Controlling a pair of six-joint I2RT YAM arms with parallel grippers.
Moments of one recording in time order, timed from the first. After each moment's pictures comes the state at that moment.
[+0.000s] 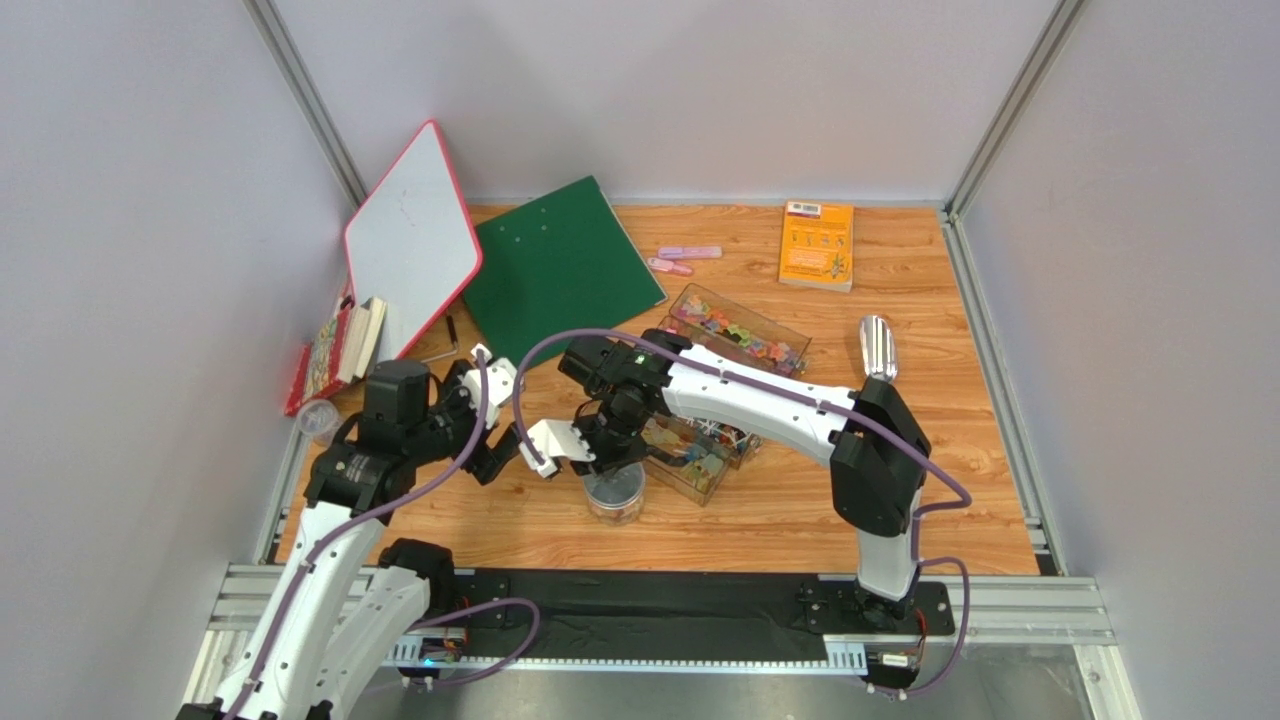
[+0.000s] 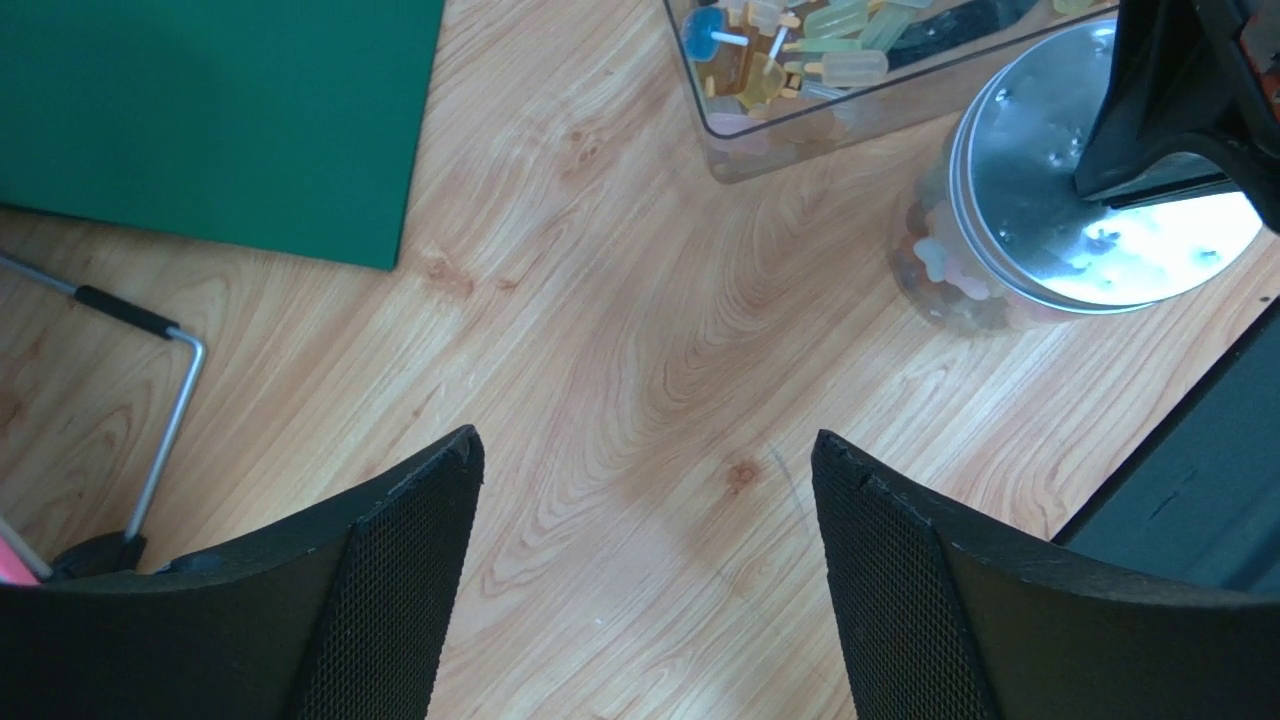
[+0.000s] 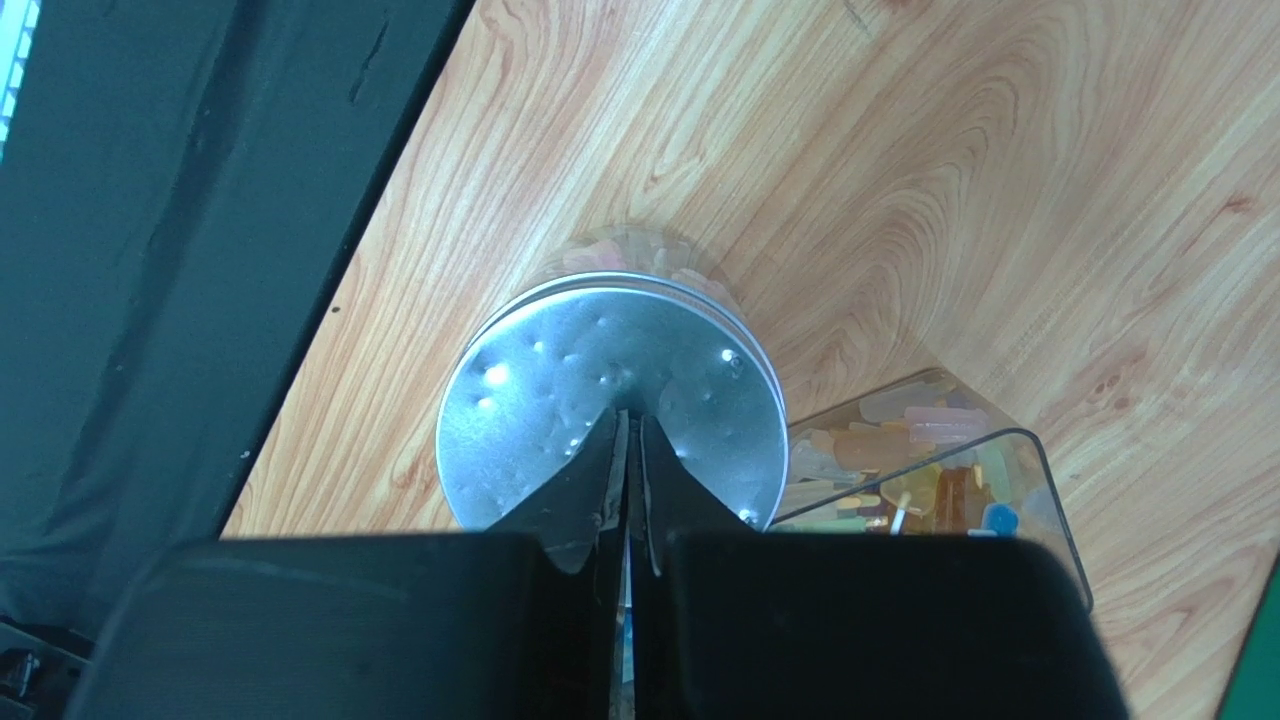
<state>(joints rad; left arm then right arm) -0.22 0.66 0.71 -0.75 0.42 0.50 1.05 1.90 1.63 -1.03 -0.48 -1.00</state>
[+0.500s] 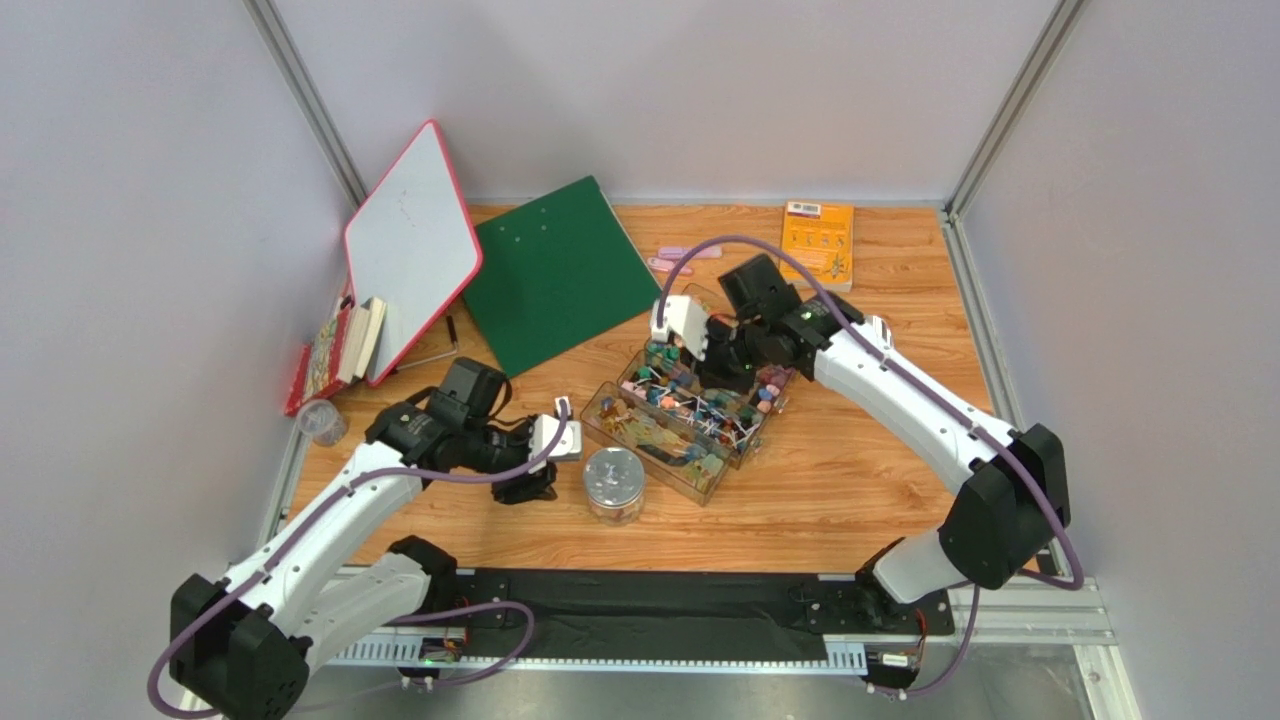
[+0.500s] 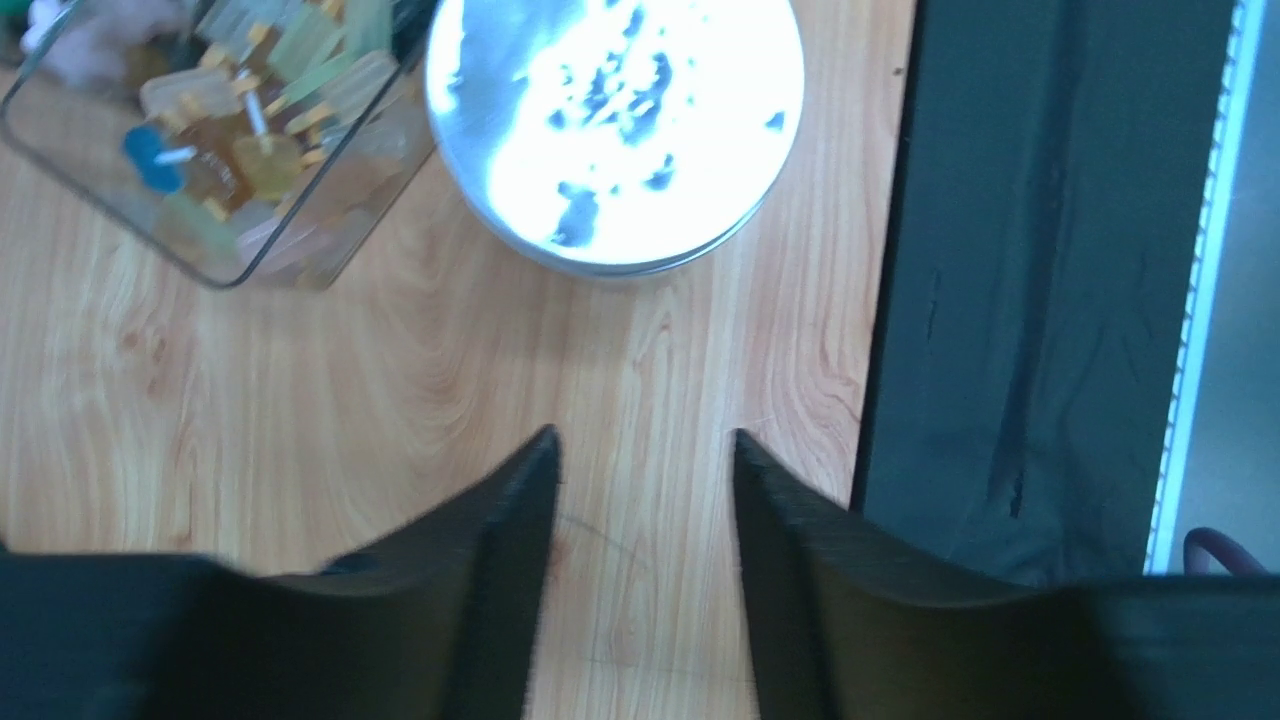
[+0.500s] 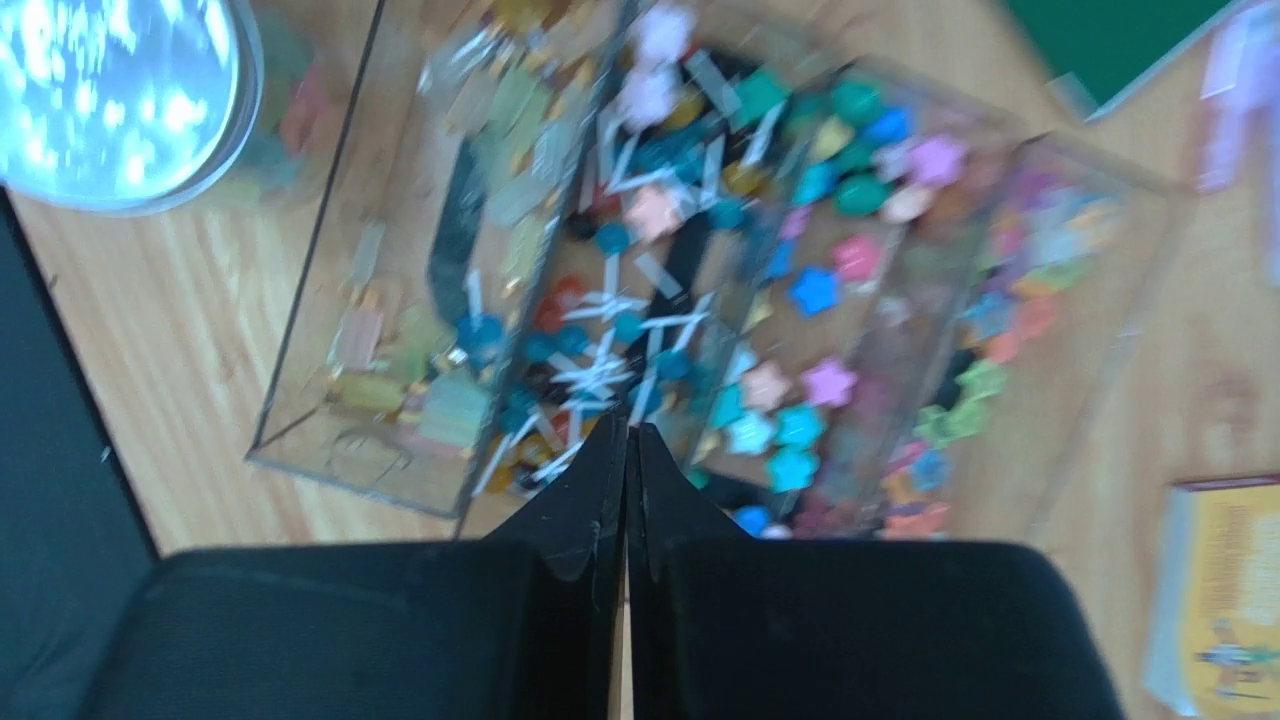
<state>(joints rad) -0.45 0.92 0.70 -0.86 0.68 0.82 0.61 1.49 1.35 -0.81 -0.37 -0.67</state>
